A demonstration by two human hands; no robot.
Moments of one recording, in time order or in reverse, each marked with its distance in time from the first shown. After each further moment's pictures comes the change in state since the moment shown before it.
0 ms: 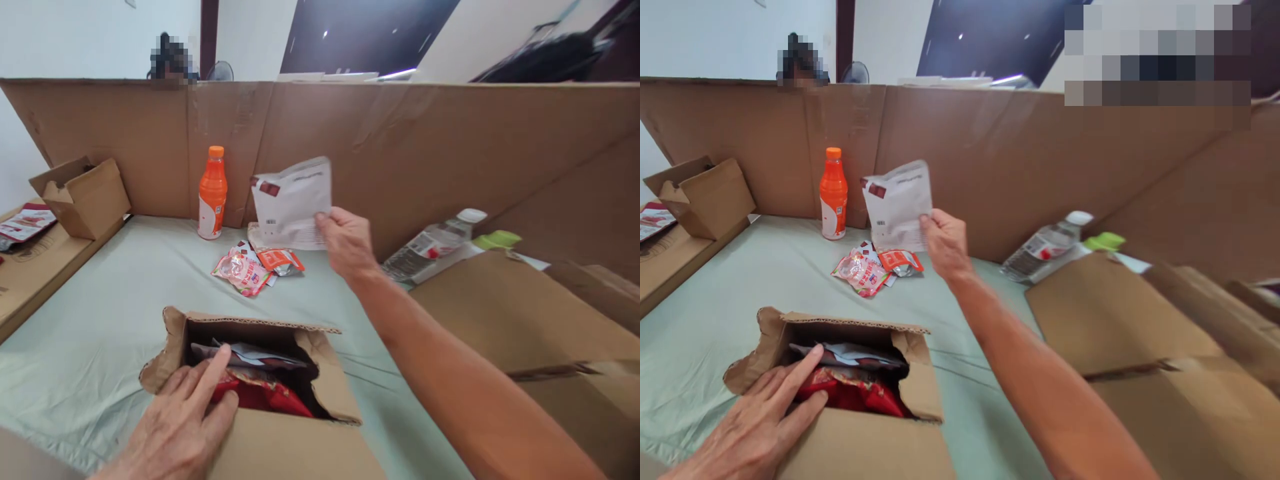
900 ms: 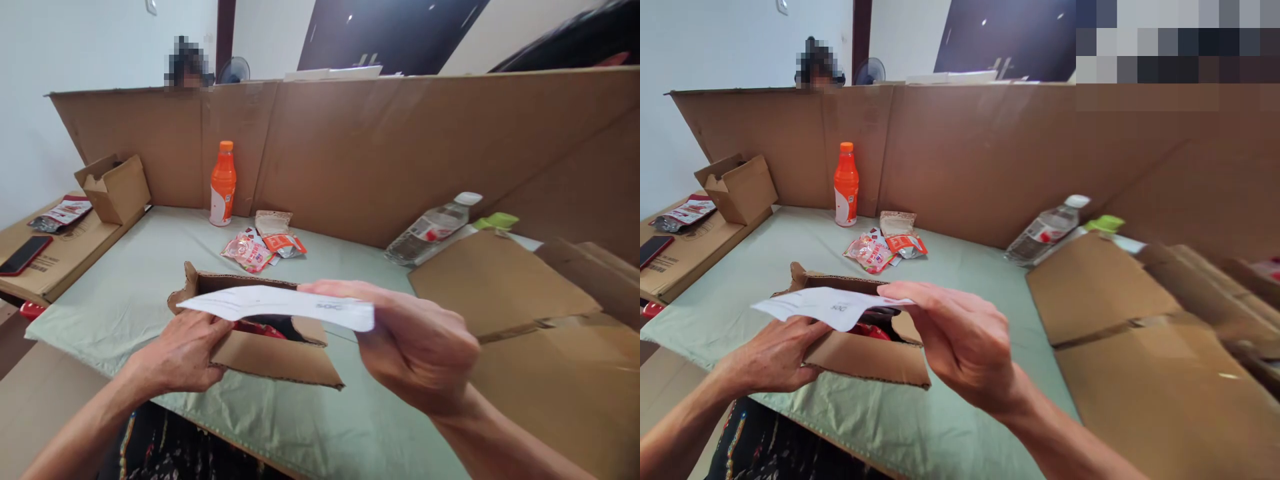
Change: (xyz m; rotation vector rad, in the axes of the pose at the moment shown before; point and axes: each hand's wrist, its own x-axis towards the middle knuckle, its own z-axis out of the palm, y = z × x) left_hand 0.020 0.009 -0.033 -0.163 -0.265 -0.218; right_hand -0.189 -0.139 -0.044 -0.235 -0.156 -0.796
